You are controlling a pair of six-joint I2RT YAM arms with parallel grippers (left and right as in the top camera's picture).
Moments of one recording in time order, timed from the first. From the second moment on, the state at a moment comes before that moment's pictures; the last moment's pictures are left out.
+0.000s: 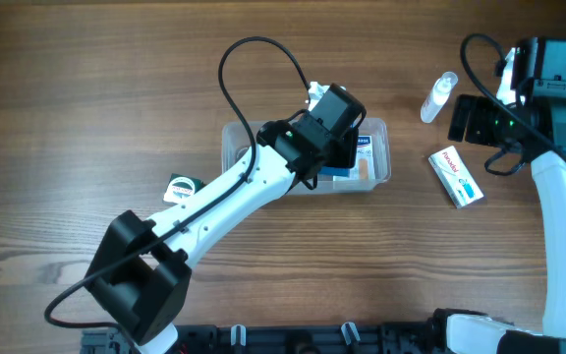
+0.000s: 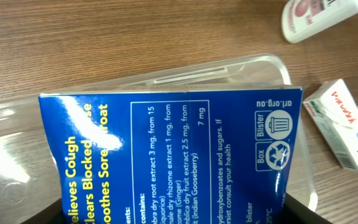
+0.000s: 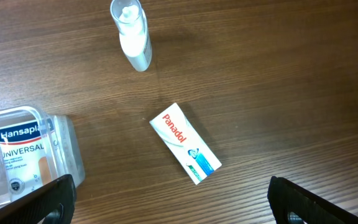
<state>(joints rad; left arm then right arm) -0.78 1.82 1.44 -0.61 -0.08 -0.59 -0.08 1.43 1.48 -1.16 0.14 0.08</state>
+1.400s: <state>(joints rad) -0.78 1.97 1.44 -0.67 -0.14 -0.74 -0.08 1.43 1.48 -1.16 0.14 0.08</state>
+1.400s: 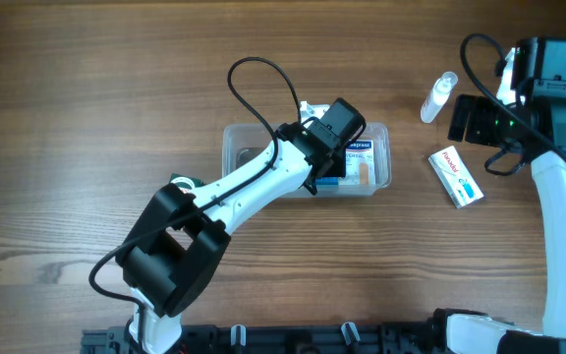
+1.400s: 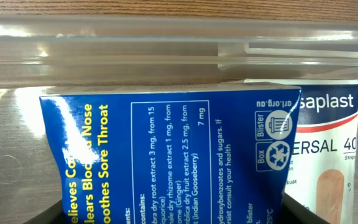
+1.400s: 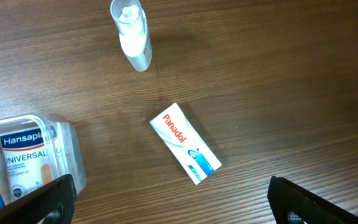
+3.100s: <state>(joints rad) -0.18 1.43 1.45 -0.96 -0.49 -0.72 -0.08 1.43 1.48 -1.16 0.14 0.08</state>
